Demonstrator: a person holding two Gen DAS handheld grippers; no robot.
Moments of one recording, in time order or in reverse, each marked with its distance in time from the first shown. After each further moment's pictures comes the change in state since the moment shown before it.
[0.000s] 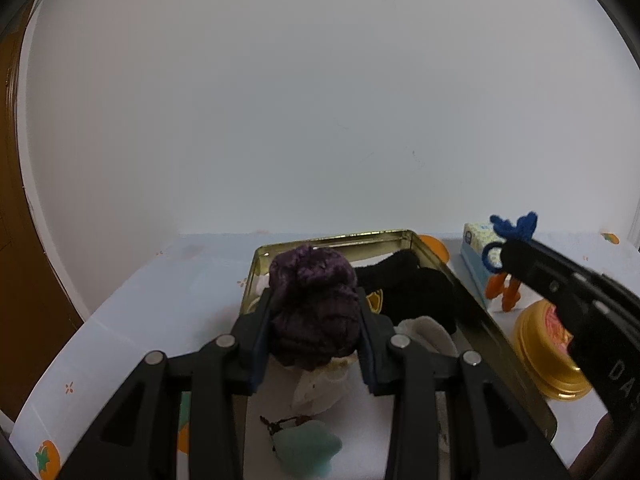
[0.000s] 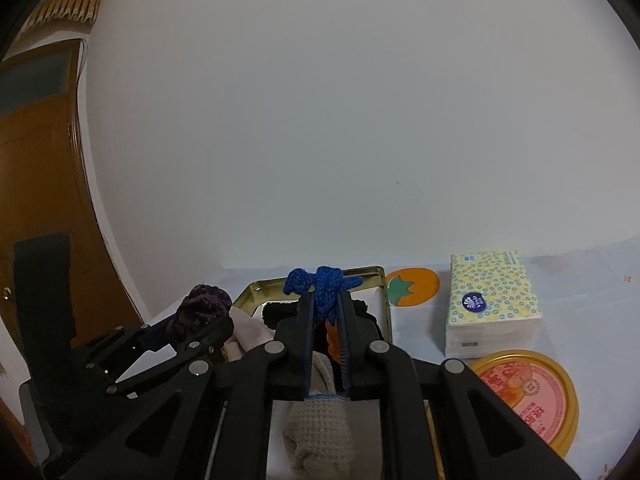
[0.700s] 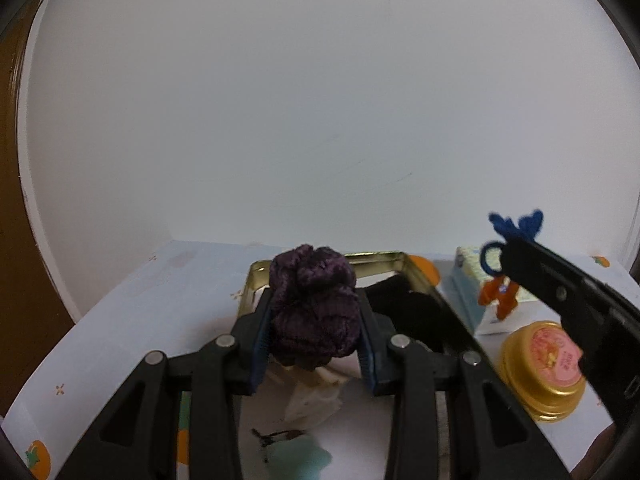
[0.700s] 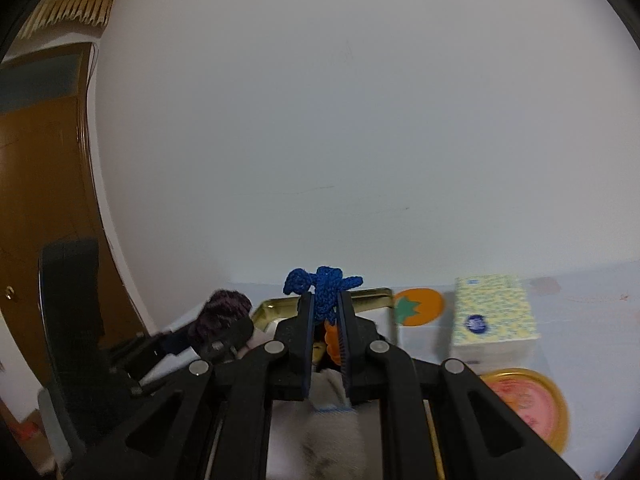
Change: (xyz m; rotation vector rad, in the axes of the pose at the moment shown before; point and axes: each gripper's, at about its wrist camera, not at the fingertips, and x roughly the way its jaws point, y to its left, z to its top) left arm -0.005 0.001 0.007 -0.050 -0.033 -0.034; right arm -0.018 0.017 0.016 0.002 -0.042 0.027
